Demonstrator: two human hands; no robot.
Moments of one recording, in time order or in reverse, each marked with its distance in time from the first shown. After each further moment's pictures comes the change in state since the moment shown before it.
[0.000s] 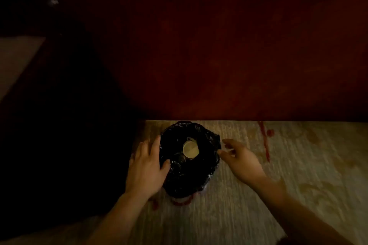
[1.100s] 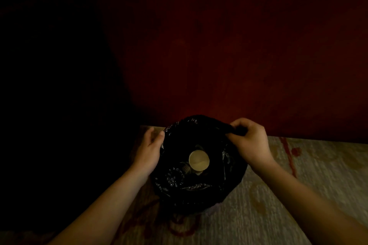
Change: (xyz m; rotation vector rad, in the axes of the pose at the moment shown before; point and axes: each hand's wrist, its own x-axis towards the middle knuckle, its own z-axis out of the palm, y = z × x) left_hand 0.077 -0.030 0.073 -1.007 0.037 -0.328; right_hand 0.070 0.010 0.038 0.363 0.274 -0.312
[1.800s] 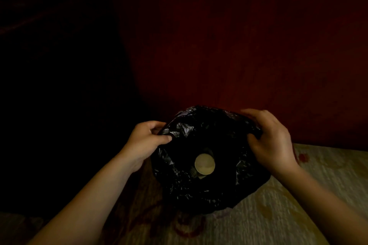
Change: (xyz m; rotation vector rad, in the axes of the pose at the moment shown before) left_hand -0.032 0.048 -0.039 -0.063 -0.038 0.174; right_hand -0.014 -0.021 -0.024 -0.447 0.120 -0.517
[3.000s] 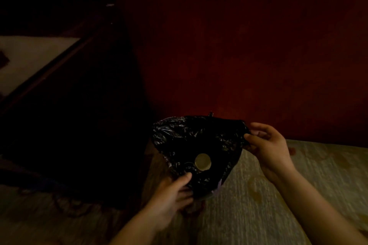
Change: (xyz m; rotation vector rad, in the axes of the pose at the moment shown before) left_hand -0.141 -0.035 0.043 -0.499 -0.090 -0.580; right_hand -0.027 -0.038 -0.045 0.968 0.038 0.862
